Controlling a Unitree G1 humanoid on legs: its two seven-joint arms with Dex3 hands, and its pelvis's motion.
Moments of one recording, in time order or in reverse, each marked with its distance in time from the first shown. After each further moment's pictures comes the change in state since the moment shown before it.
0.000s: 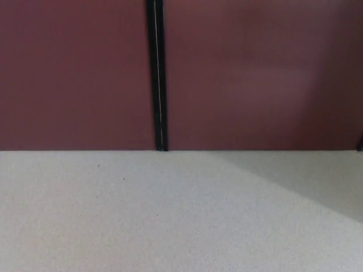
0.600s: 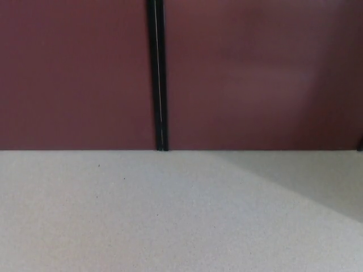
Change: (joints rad) left_arm 0.002 0.018 -0.015 0.017 -0.041 -0.034 -0.044; right_arm -0.010 -0.004 0.041 0.042 0.038 -0.078 -0.004
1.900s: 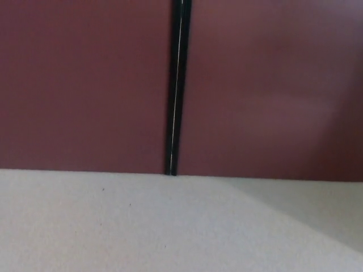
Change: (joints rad) left_arm 0.026 0.032 -0.107 0.033 0.017 -0.079 0.088; right_arm 0.010 -0.009 0.137 0.032 -0.016 -0.072 -0.180
